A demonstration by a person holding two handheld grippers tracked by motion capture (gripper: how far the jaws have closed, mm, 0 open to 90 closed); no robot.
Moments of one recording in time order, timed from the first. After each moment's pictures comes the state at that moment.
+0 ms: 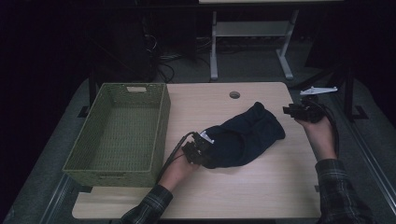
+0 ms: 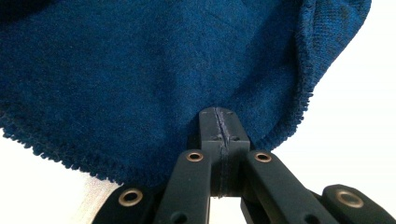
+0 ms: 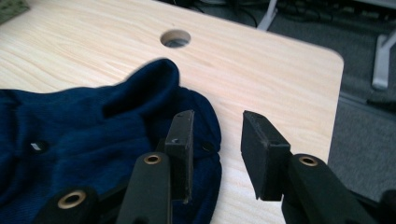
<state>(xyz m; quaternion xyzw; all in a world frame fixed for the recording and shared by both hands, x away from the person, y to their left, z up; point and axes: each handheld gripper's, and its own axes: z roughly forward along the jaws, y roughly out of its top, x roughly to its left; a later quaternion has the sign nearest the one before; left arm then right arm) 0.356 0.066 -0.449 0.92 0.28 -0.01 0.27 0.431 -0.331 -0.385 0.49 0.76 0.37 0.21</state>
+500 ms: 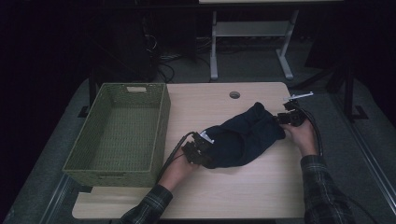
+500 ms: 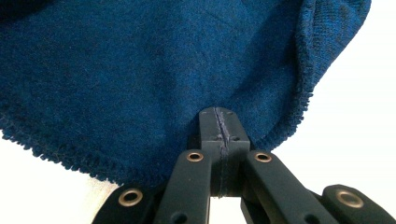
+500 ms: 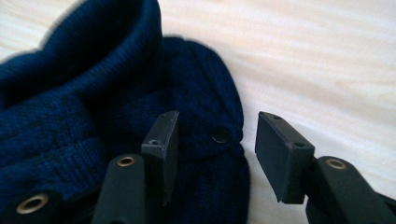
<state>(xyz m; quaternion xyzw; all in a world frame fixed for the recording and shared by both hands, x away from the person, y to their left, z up) 0.356 0.066 -0.449 0.92 0.28 -0.01 0.27 0.472 -0.311 -0.450 0.54 0.77 0.32 0.13</state>
